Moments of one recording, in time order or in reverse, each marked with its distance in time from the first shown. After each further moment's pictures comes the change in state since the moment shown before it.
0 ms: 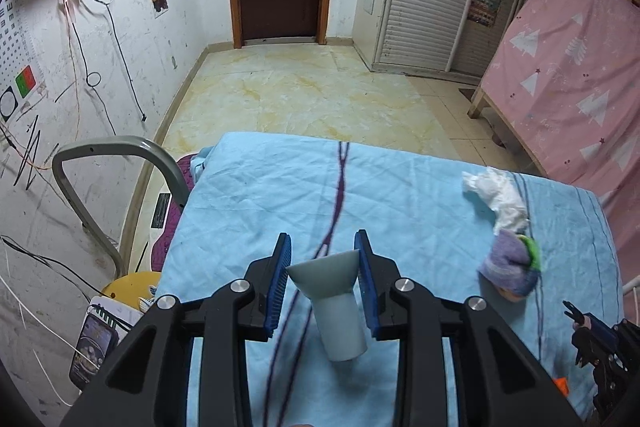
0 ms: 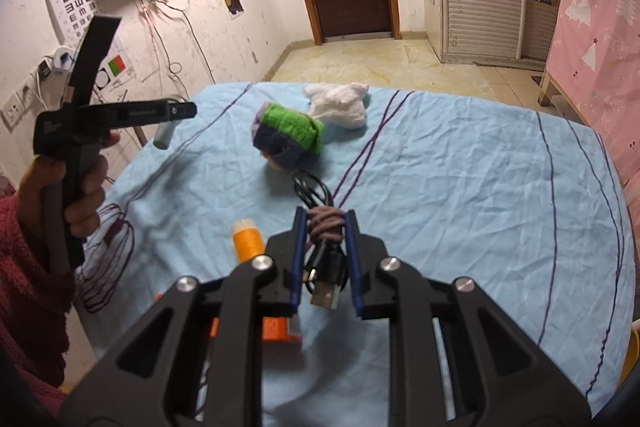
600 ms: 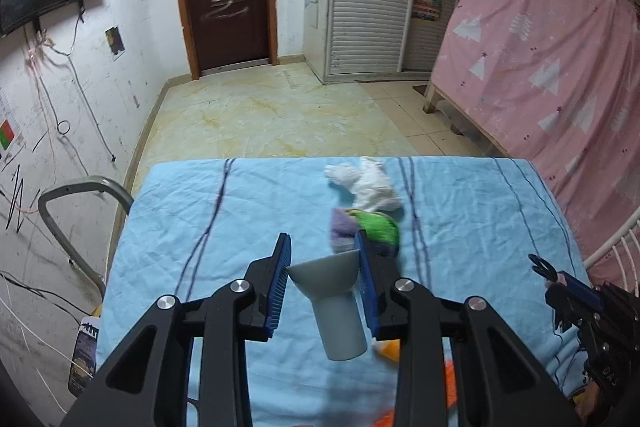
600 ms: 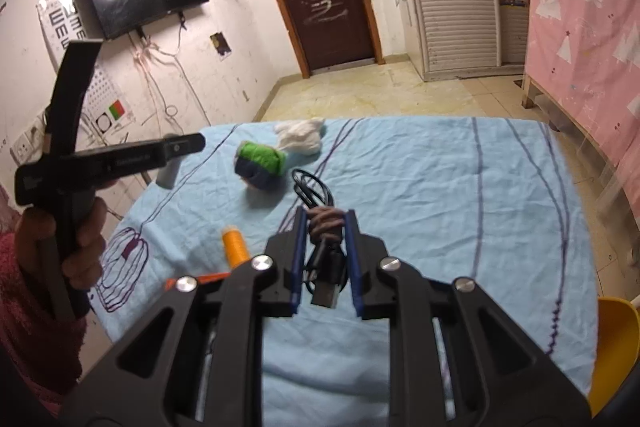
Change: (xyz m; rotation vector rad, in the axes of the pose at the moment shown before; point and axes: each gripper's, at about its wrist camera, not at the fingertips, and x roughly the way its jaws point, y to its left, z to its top) left arm -0.063 -0.098 -0.025 0.150 -0.062 -0.088; right arm -0.065 -0.045 -0.017 0.099 -0.125 -0.002
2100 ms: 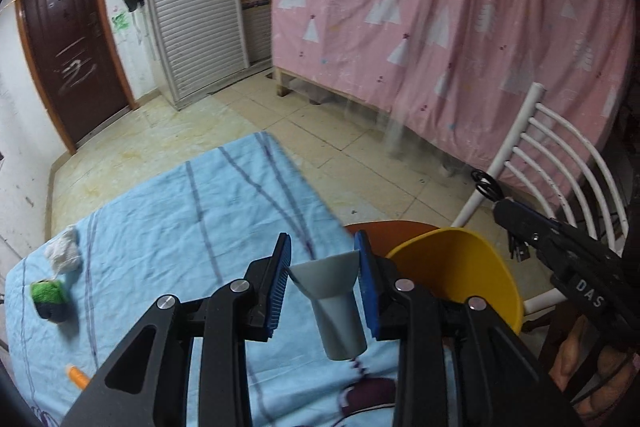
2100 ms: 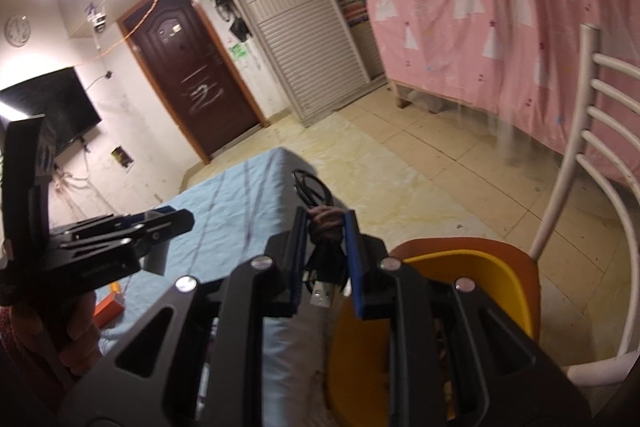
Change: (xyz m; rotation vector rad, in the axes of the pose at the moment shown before) left arm -0.006 -0.315 -0.037 0.406 0.016 -0.331; right arm -0.157 -0.218 -0.069 0.385 -0.237 -0.280
